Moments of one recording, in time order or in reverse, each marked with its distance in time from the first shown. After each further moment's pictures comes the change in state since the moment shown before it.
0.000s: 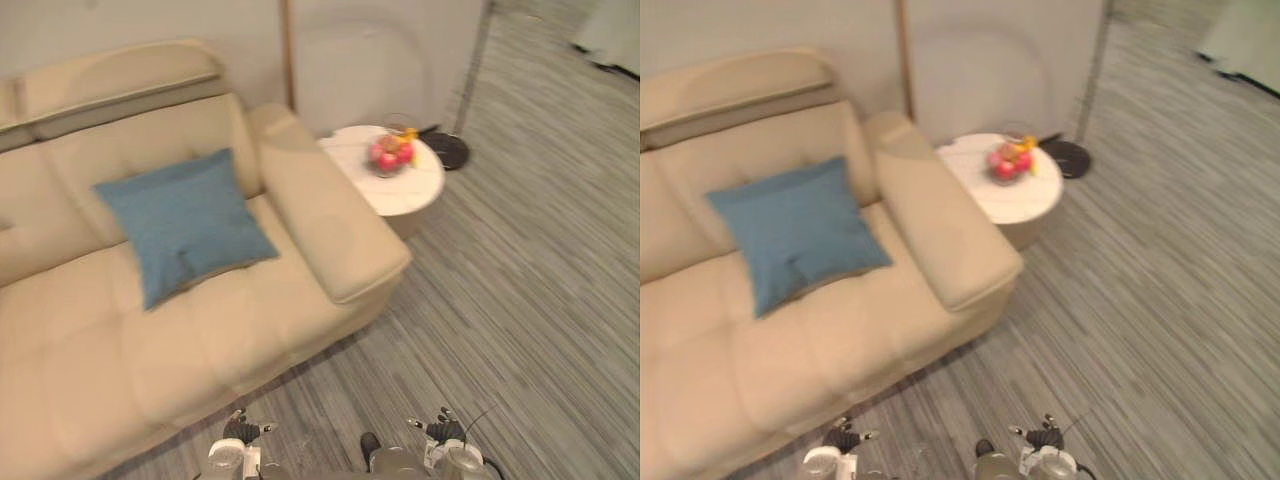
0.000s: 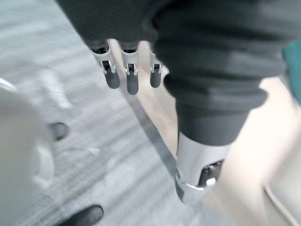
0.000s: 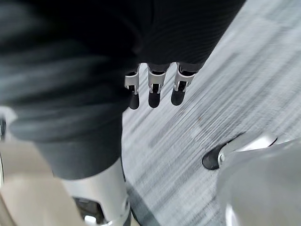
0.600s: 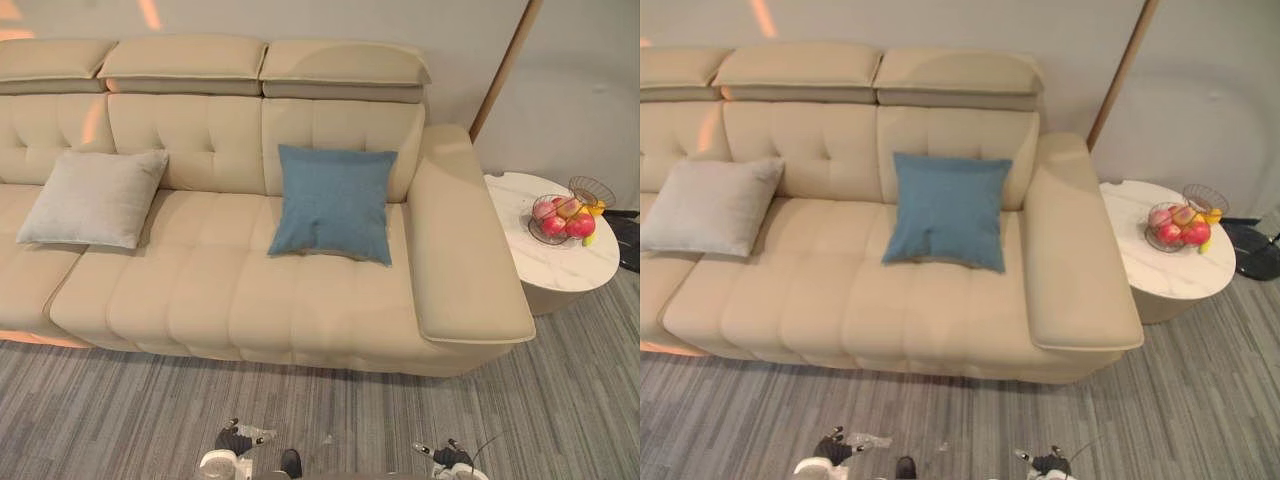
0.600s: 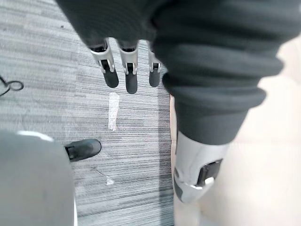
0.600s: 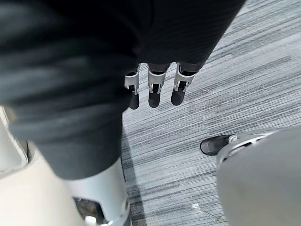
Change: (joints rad) left arm 0.031 0.061 -0.071 0.048 -0.015 0.005 0.002; right arm 0.004 -0.053 -0.094 0.161 0.040 -0.006 0.009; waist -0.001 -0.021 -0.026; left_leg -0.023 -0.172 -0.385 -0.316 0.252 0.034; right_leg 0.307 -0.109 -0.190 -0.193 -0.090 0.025
